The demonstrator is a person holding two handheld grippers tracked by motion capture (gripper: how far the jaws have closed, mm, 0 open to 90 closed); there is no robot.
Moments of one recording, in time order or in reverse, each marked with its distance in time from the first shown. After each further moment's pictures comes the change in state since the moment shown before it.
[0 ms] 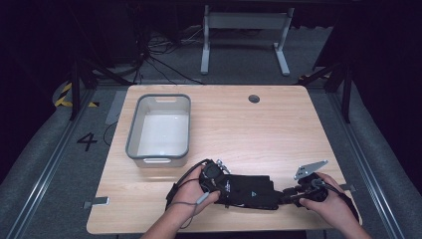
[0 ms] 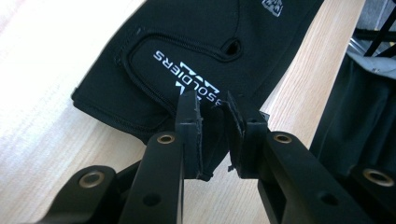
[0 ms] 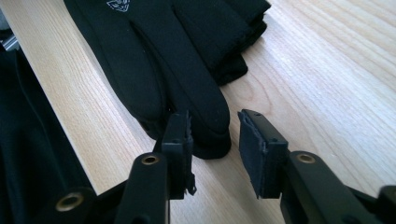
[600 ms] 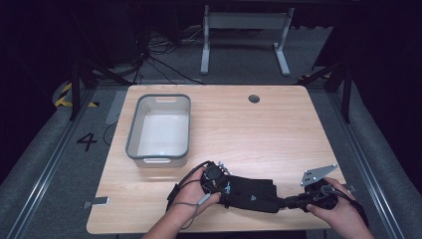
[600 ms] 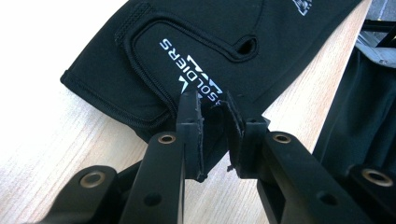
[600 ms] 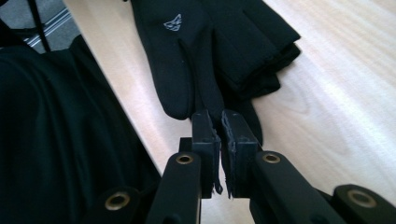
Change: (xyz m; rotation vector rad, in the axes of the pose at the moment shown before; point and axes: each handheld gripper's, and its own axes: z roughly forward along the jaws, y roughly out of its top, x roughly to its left) left arm 0.001 0.000 0.007 0.028 -0.005 -0.002; right arm 0.032 0.002 -0.032 -0.017 0.045 -0.029
